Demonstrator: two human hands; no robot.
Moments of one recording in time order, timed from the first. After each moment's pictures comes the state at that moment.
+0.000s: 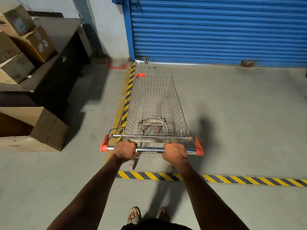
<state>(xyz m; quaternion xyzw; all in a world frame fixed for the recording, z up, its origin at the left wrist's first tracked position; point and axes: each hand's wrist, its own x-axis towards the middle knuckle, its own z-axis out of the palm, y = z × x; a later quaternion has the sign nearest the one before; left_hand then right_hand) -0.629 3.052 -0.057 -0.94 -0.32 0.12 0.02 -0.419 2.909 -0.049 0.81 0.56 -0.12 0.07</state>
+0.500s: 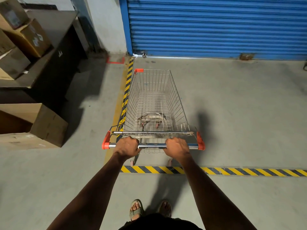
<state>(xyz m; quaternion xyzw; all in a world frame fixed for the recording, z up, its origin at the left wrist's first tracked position) -0.633 3.039 -0.059 -0.93 -0.33 0.13 0.02 -0.422 2.902 -0.048 0.80 0.58 -0.14 0.09</state>
